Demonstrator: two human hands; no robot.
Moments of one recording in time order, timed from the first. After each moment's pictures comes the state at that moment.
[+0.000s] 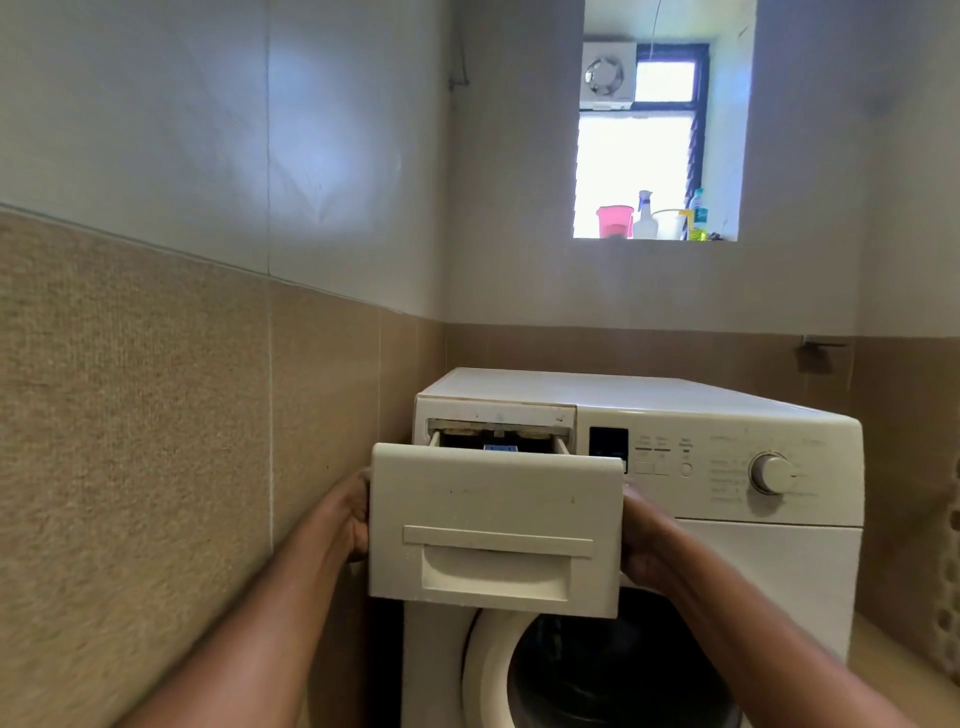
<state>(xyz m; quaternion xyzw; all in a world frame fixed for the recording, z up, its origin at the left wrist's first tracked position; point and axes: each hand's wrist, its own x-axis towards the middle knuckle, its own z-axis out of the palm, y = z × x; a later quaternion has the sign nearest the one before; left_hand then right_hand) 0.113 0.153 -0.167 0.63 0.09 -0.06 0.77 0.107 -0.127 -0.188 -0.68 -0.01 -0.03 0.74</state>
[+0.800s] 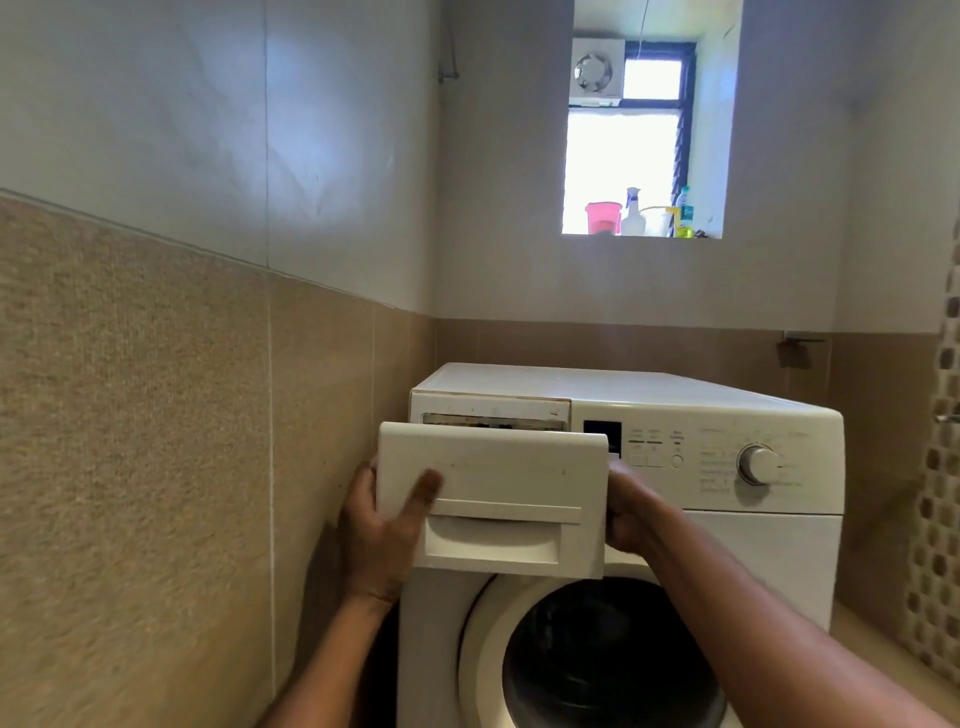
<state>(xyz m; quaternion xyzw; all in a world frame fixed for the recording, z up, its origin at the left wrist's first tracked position) 0.101 0.116 -0.228 0.63 -0.12 0.34 0.69 0.108 -0.120 -0.169 -0.68 0.02 -0.03 0.74</state>
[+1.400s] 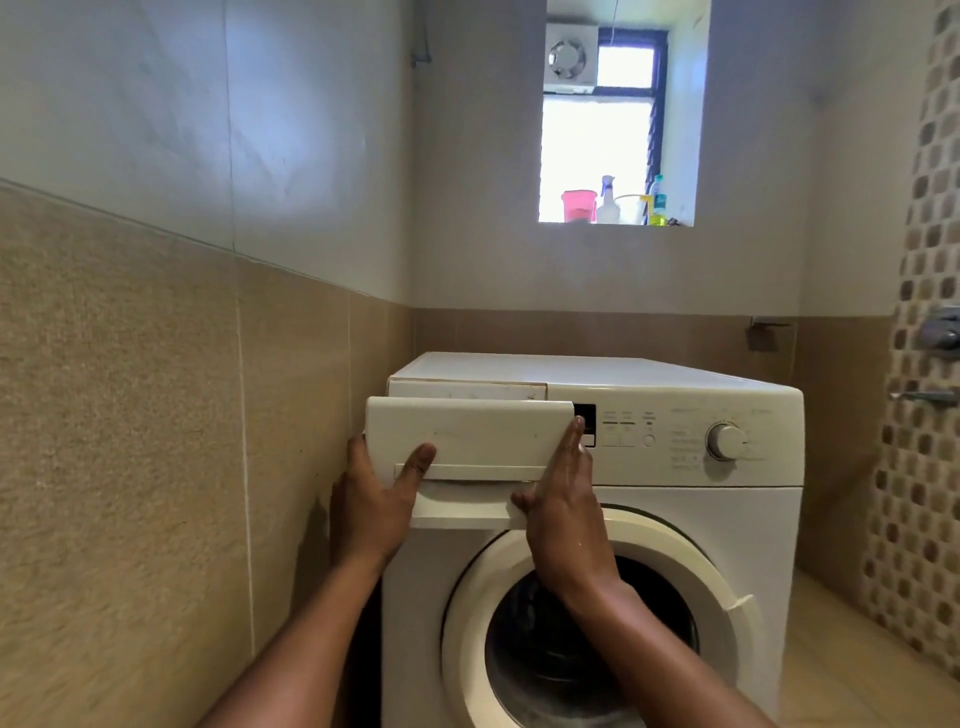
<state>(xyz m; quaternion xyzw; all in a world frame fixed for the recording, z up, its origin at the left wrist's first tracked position) 0.135 0.113 -0.229 0.73 -0.09 0.39 0.55 0.078 -0.077 -0.228 -0.86 -0.06 -0.40 0.31</state>
